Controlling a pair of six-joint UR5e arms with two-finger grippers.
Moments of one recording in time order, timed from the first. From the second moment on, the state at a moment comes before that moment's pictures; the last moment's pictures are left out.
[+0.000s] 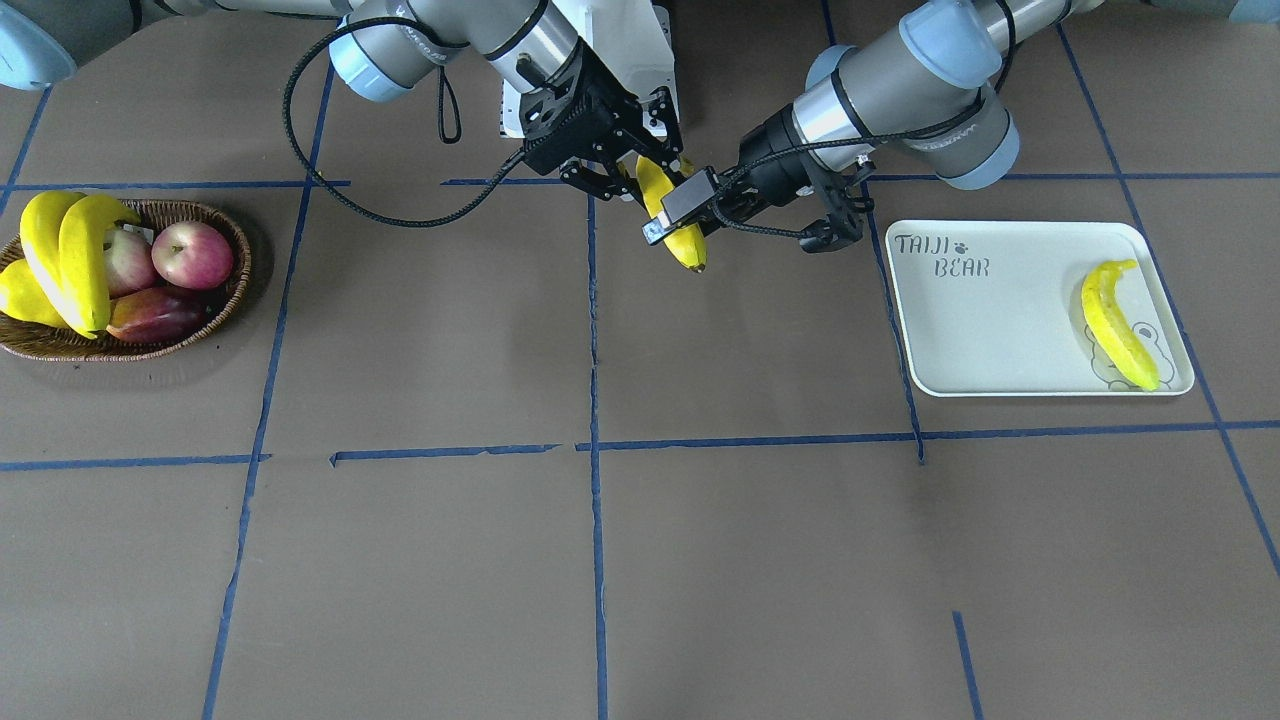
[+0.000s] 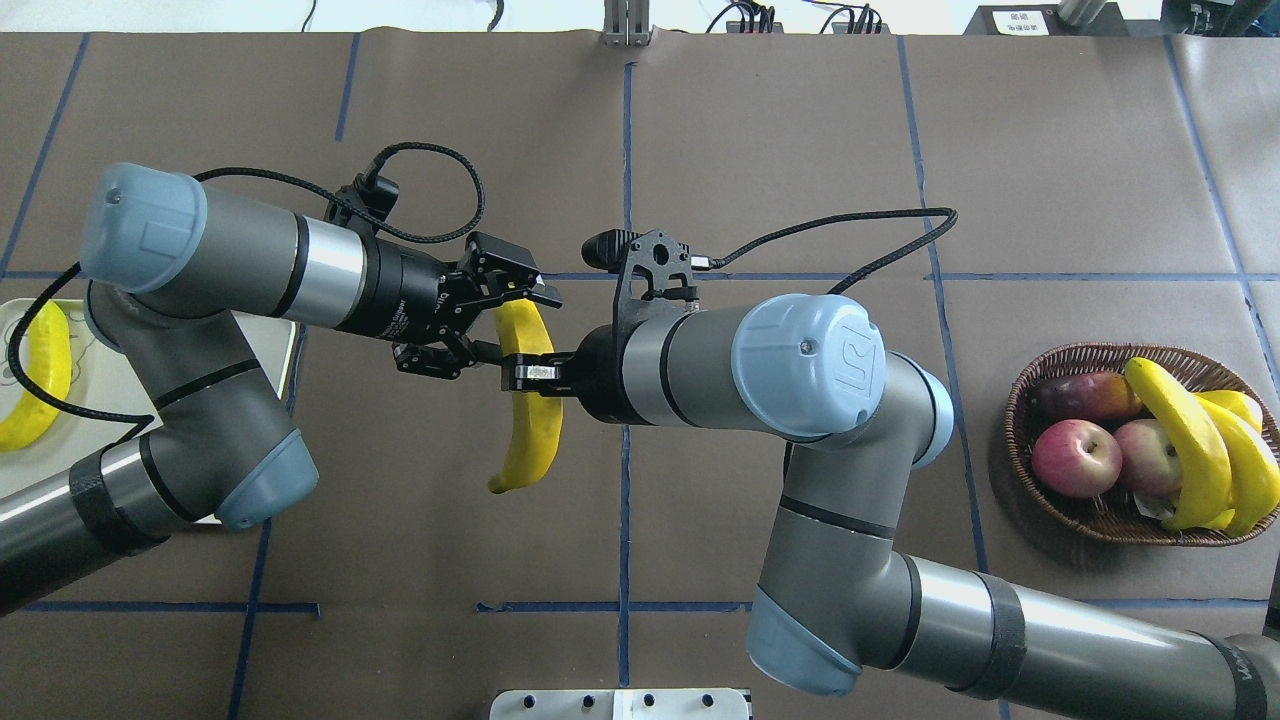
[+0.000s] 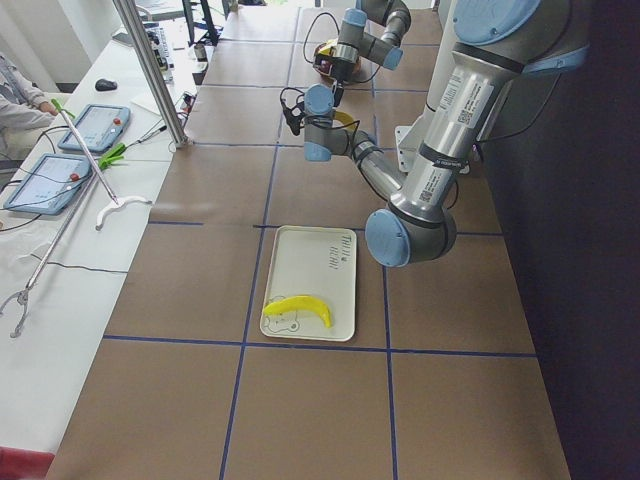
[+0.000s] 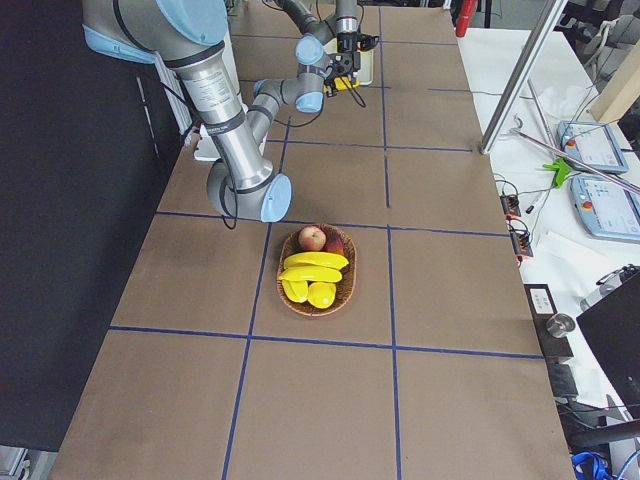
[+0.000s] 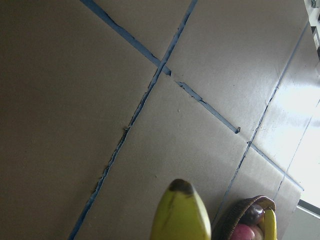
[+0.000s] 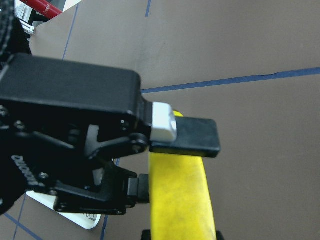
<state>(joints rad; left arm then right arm) -0.67 -2.03 -1.70 -2.54 -2.13 -2.02 0.41 -0.91 1.77 -0.96 1.73 1.36</state>
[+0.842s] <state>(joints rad) -0.67 -2.03 -1.70 -2.55 -2.14 -2.02 0.41 -0.91 1.77 -0.96 1.73 1.36</state>
